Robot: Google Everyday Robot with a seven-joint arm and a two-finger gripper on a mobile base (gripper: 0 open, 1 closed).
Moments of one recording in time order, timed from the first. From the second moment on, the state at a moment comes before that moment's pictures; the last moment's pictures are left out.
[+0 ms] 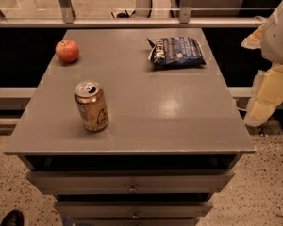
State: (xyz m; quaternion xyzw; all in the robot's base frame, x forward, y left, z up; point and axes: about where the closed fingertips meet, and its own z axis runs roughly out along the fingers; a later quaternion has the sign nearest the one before) arm 0.438 -0.217 0.976 -0.60 0.78 -0.03 0.16
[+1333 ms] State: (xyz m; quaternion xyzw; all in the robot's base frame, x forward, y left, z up) arm 0.622 -0.199 0.945 -0.56 0.76 0.02 0.34
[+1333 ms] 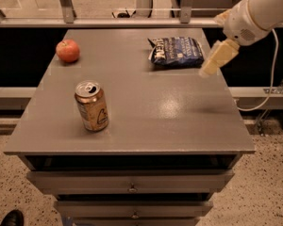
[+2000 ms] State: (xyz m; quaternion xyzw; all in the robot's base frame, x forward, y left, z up) arm 0.723 -0.195 0.913 -0.50 0.76 0.07 0.42
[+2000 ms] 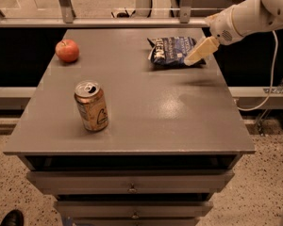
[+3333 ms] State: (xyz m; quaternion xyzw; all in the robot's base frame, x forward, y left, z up) arm 0.775 -0.193 0.853 -0.44 0.77 0.19 0.42
